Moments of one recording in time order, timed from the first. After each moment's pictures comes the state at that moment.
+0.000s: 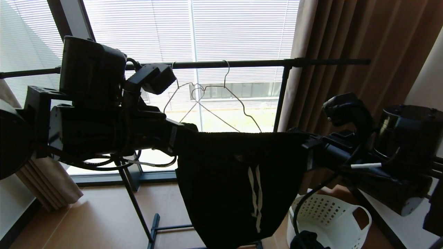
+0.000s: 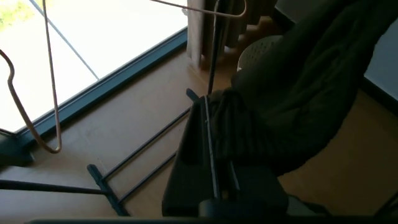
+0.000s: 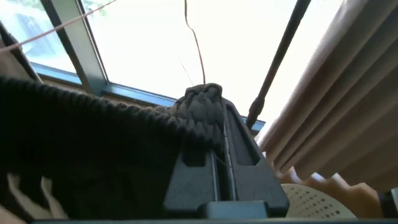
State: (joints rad) left arm -0.57 1.58 -1.16 0.03 -0.05 0.05; right arm 0.63 1.59 -0.69 -0.70 -0.32 0.02
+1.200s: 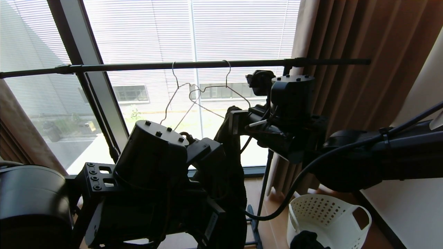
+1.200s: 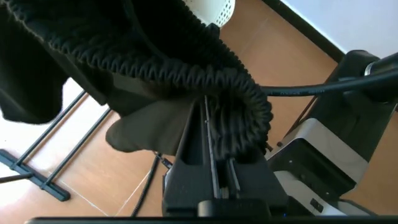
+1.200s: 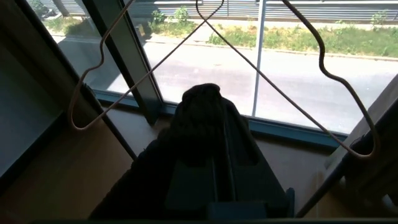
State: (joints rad) left arm -0.86 1.61 -0.91 -0.04 -0.12 -0.12; right arm 0.76 1.98 -1.29 -0.52 -0.32 0.23
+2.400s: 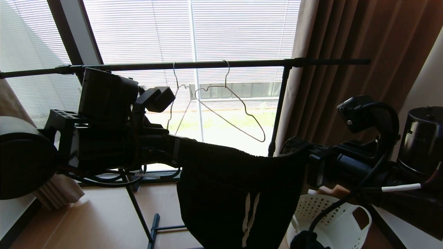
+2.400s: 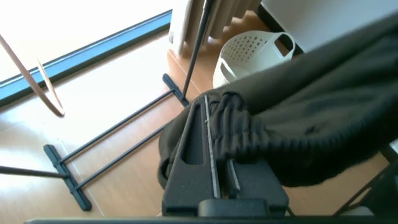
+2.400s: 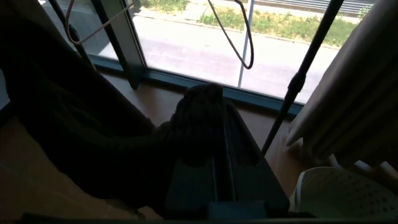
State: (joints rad) left arm -0.55 1.62 -1.06 -0.05 -0.12 -0.11; right arm 0.76 1.46 -0.68 -0.52 -0.32 0.17
